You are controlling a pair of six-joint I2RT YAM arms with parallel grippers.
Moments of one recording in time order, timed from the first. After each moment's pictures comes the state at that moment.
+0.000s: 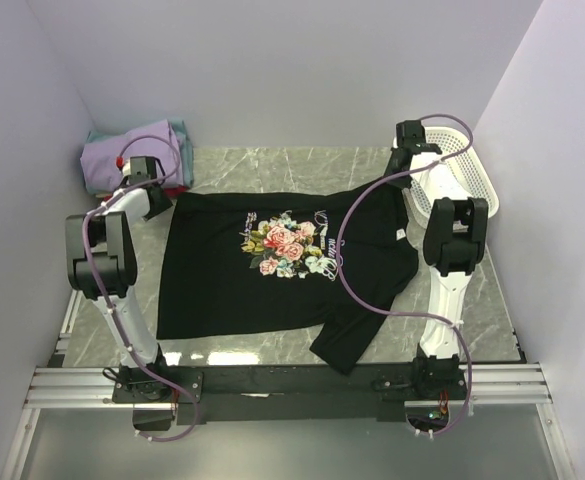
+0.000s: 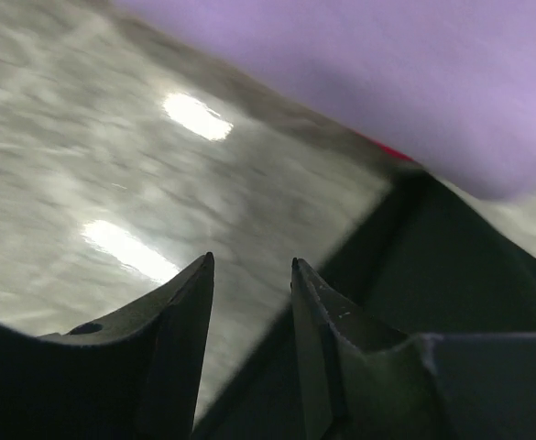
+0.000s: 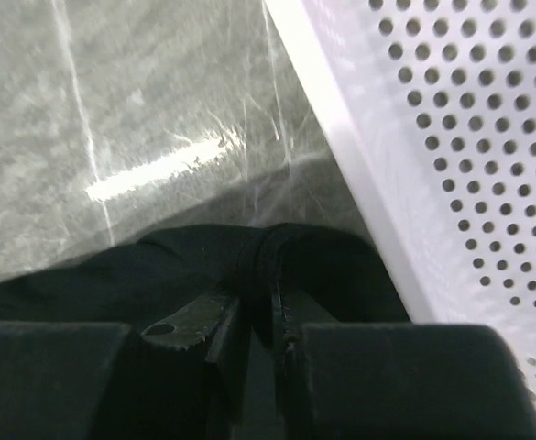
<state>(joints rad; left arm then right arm) 0.10 1.96 1.36 -0.27 -0.28 -0.47 0.03 2.21 1.93 -0.68 0.11 0.39</state>
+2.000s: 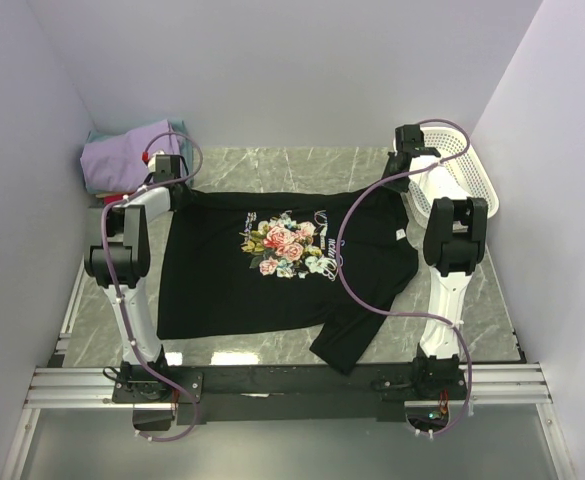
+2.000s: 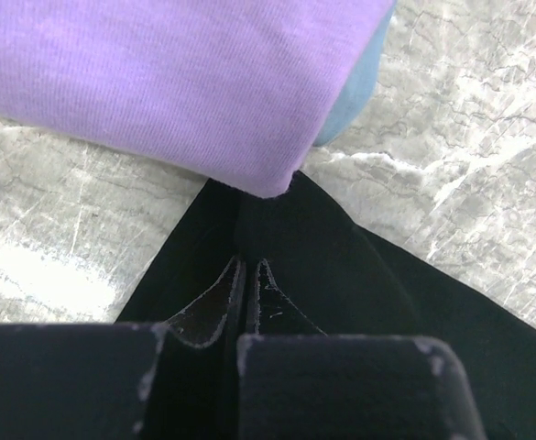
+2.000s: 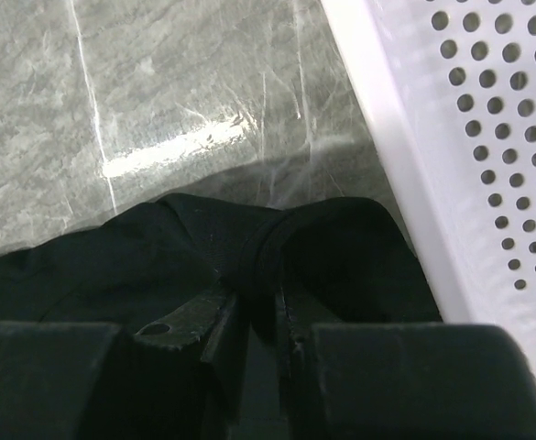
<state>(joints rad) -0.02 2.06 1.40 -0.12 -0.18 -0.57 0.03 2.20 1.86 -0.65 0.03 0.39</state>
